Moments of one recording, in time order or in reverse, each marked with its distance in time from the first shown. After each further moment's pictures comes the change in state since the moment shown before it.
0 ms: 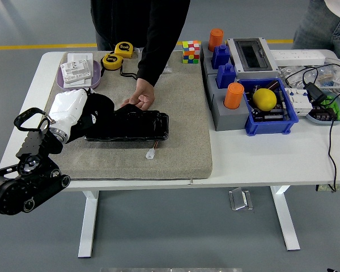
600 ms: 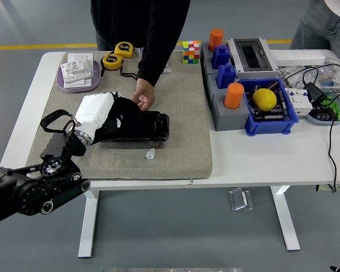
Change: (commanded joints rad) left arm -0.050 -0.074 0.114 -0.015 -0.030 -0.002 0.010; right arm 0.005 -0.020 -0.006 0.008 -0.011 0.004 -0.001
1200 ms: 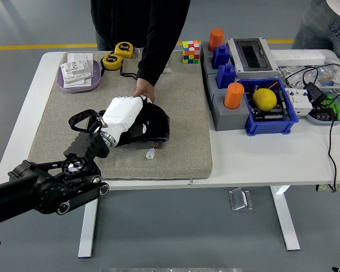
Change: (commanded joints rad) left arm -0.092 -0.076 0.136 -0.028 -0.026 -0.007 0.016; right arm 0.007 -0.008 -0.019 -0.001 -0.006 0.003 0.000
